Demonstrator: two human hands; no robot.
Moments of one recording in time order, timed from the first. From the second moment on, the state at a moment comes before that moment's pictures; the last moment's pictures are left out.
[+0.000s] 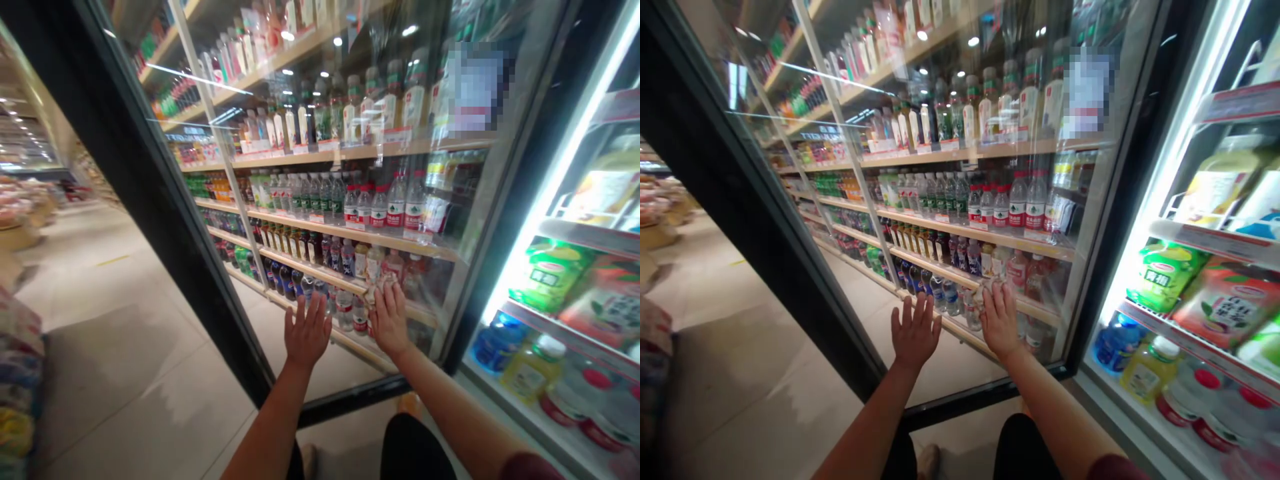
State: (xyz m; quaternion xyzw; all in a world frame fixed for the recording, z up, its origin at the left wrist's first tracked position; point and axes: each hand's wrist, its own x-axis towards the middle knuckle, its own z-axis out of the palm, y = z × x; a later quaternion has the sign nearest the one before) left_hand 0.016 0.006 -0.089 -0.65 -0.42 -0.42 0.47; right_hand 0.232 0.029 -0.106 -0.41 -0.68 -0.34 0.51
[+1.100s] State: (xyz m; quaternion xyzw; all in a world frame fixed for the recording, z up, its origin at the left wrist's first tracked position) left_hand 0.014 0.007 -0.089 -0.65 -0.41 -0.43 0.47; right_hand 0.202 0.035 0.022 -0.37 -0.67 -0.34 0.54
